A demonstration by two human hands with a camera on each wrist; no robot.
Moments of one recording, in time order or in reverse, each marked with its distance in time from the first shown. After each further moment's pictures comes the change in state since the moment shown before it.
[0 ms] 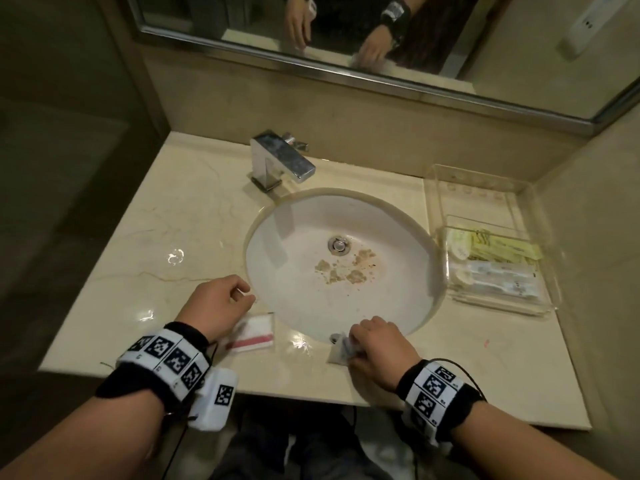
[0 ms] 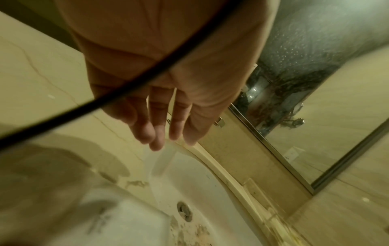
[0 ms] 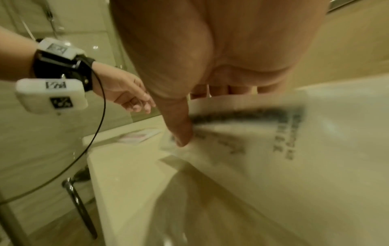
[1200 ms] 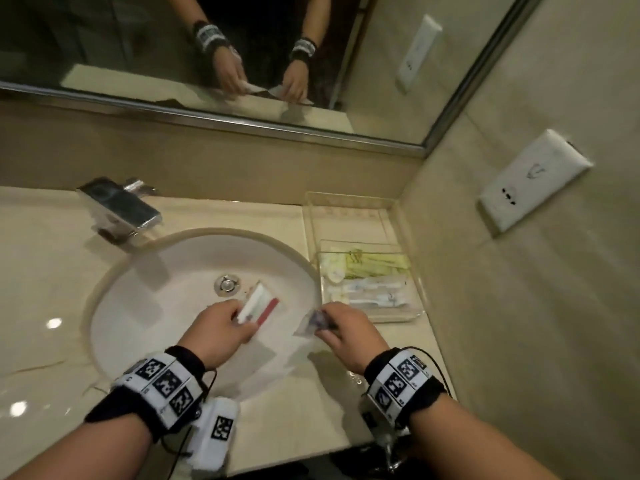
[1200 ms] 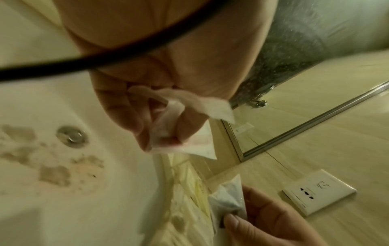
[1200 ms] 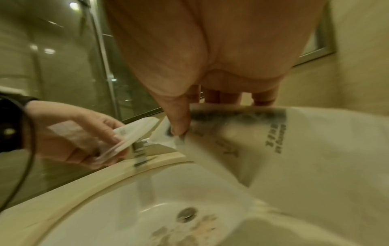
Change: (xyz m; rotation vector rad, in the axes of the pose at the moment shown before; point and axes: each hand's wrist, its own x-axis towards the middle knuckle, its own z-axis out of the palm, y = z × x) left_hand 0.027 0.180 0.107 -0.070 -0.239 0.210; right_hand -0.054 0.137 -0.072 0.381 0.313 0.283
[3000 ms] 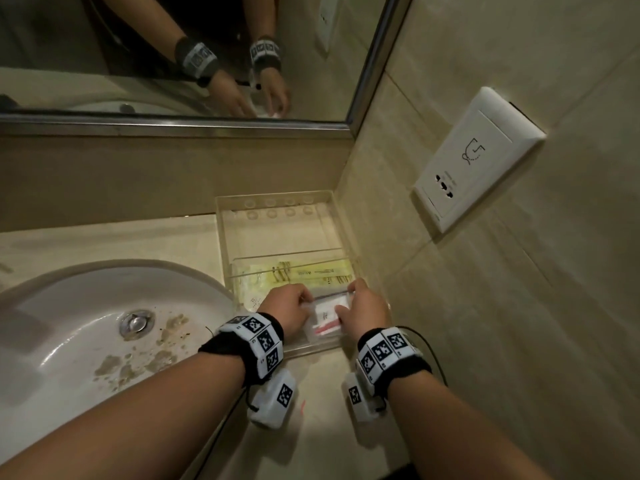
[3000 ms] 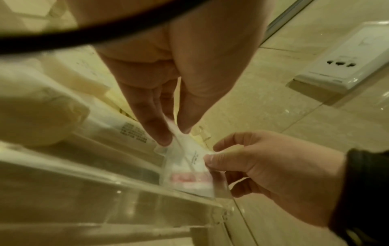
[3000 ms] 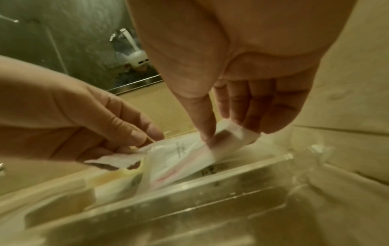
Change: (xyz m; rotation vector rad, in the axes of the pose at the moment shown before) left_hand 0.161 0.155 0.180 0.163 -0.179 0.146; right_hand 0.055 0.178 -0.060 0.128 0.277 0.654
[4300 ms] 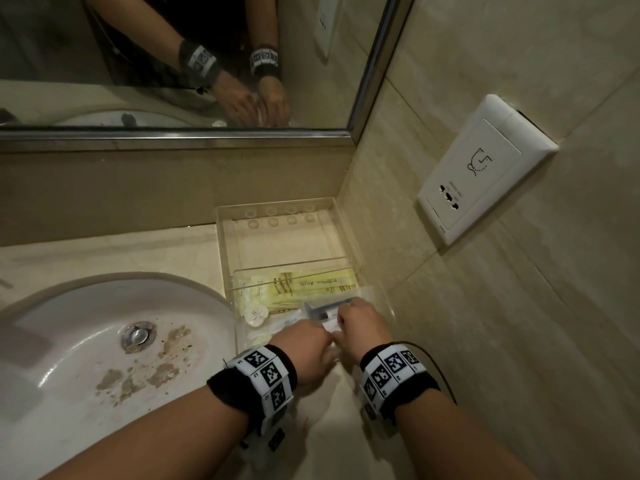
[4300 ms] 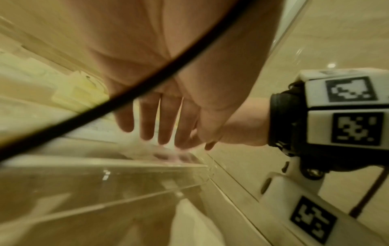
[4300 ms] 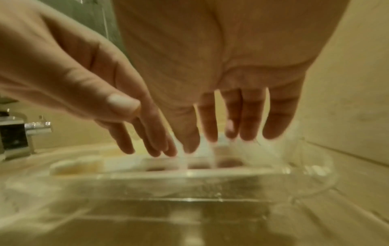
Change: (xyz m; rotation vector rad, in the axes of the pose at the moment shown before) left_hand -0.016 0.003 0.020 0.536 -0.205 0.343; right_hand -0.001 -0.003 -0.001 -0.404 -0.133 -0.312
